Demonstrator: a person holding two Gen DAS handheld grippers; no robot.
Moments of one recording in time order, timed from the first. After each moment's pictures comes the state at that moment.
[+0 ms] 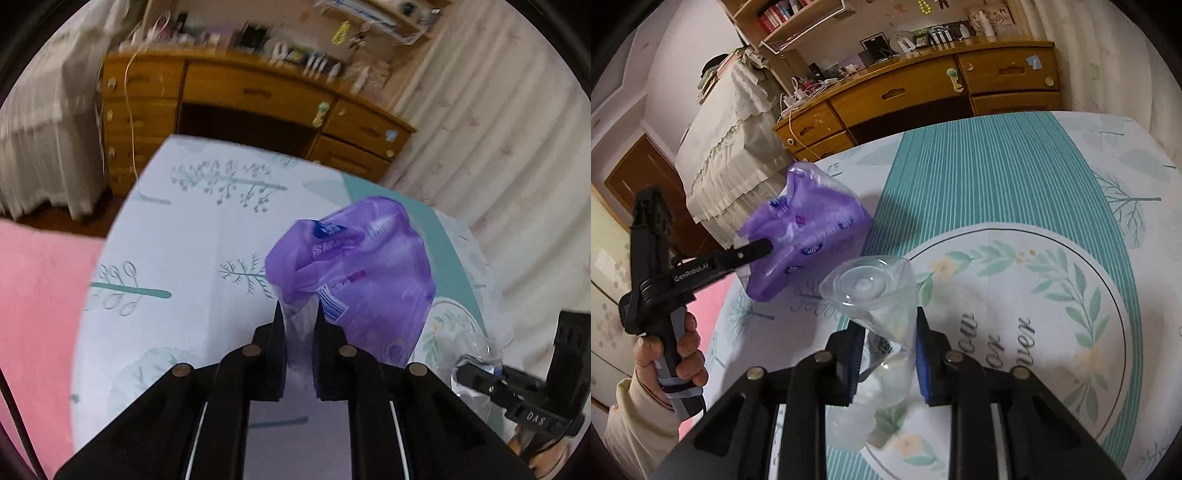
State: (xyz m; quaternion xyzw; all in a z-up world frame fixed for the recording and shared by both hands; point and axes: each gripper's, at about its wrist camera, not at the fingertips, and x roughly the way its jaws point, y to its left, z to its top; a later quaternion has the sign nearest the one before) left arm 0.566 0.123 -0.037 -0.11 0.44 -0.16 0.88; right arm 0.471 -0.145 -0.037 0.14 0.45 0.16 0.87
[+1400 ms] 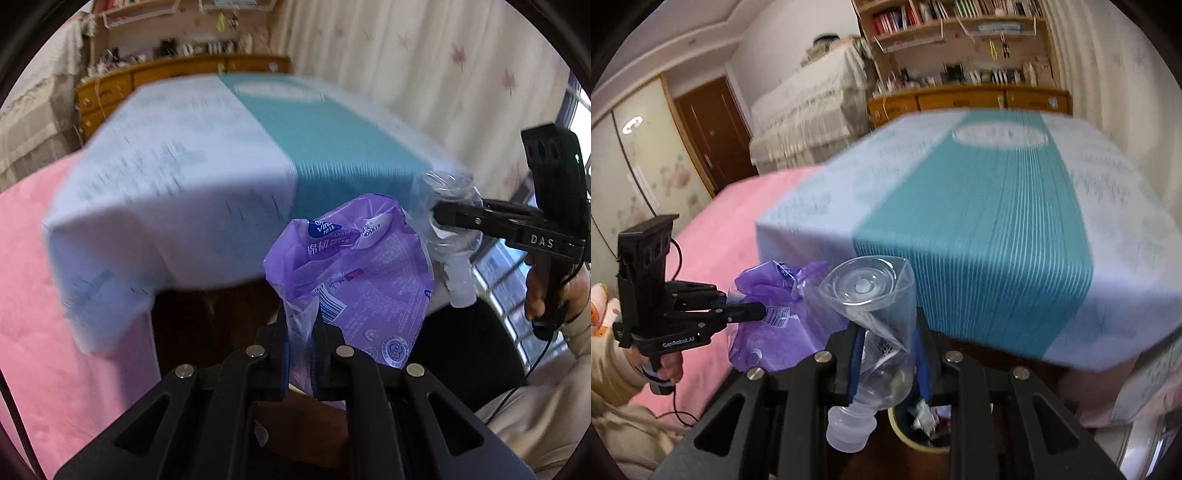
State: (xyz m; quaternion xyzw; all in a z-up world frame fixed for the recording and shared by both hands) left arm 0.002 0.105 -0.094 0.03 0.44 -0.26 0.86; right arm 0.010 -0.136 -0.064 0.04 0.39 0.23 0.89
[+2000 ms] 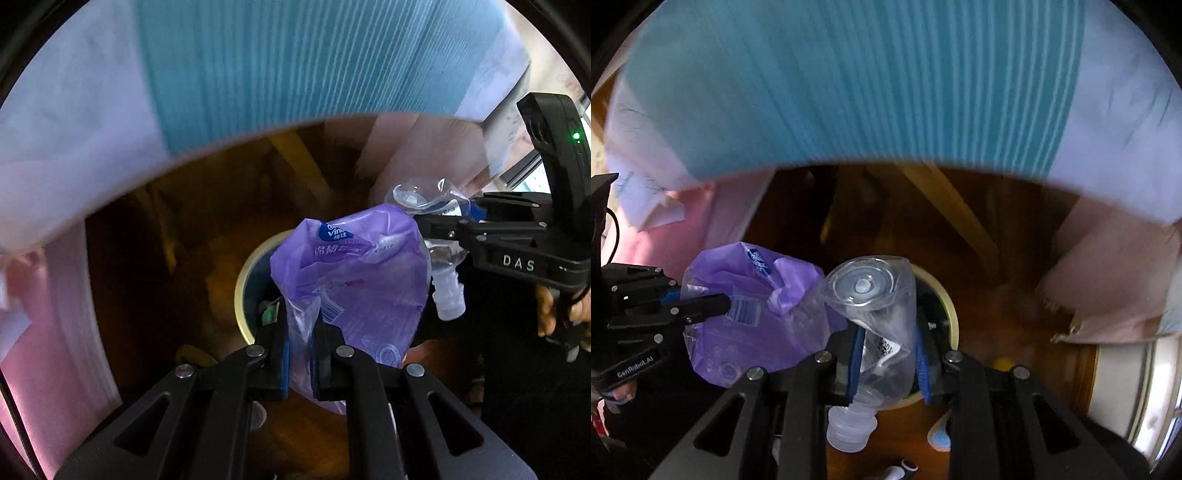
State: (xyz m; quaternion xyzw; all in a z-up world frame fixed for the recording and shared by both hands) left arm 0.055 0.008 -0.269 0.11 0.56 -0.26 0.78; right arm 0.063 -0.175 -0.267 0.06 0.55 0.10 0.83
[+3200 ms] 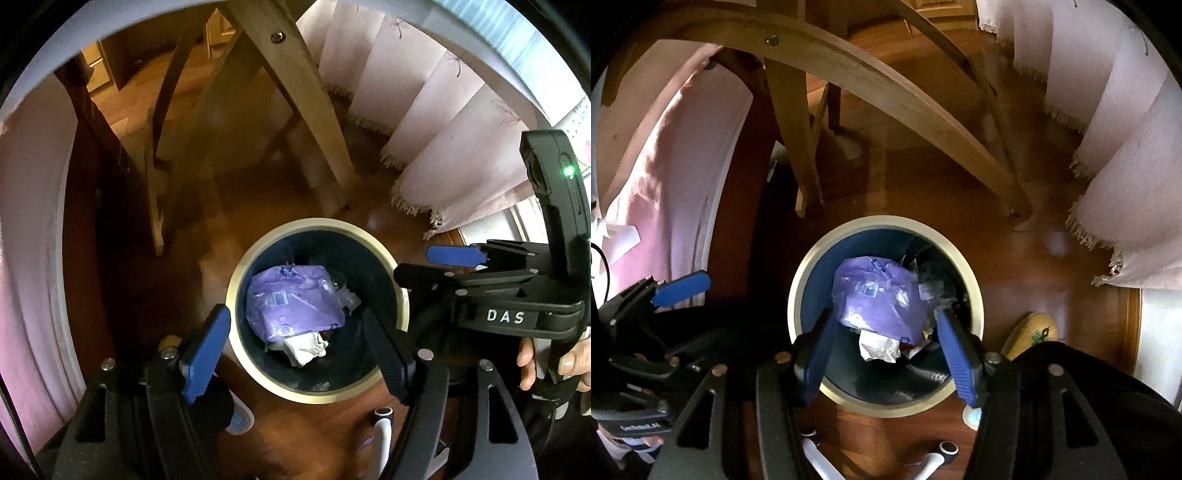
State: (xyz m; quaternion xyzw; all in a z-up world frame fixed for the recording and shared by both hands) left arm 0.105 -0.013 -0.340 0.08 0.60 -0.22 0.77; right arm 0.097 -0.179 -0.361 0.14 0.62 0.08 0.77
